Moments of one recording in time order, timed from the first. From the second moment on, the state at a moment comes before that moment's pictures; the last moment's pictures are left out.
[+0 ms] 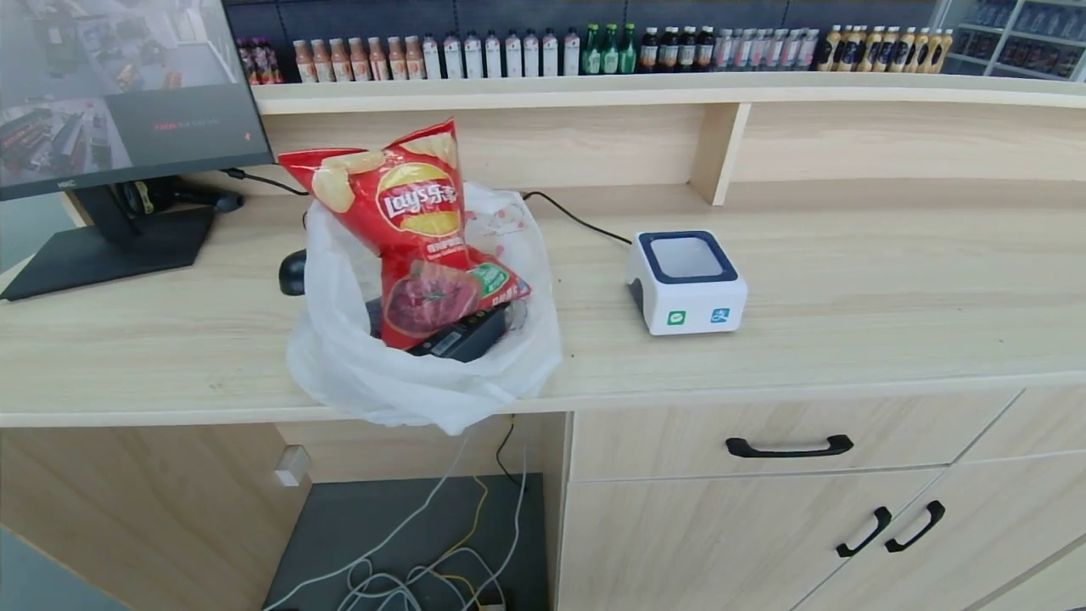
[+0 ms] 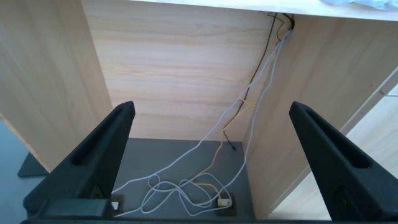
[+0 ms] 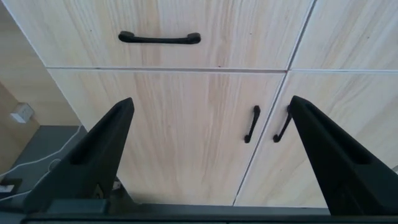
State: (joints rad) left arm 0.00 0.00 0.00 0.00 0.00 -0.01; right arm 0.00 0.00 0.00 0.00 0.03 -0.04
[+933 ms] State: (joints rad) left arm 0.00 0.00 0.00 0.00 0.00 0.00; right arm 0.00 0.00 0.00 0.00 0.03 -0.03
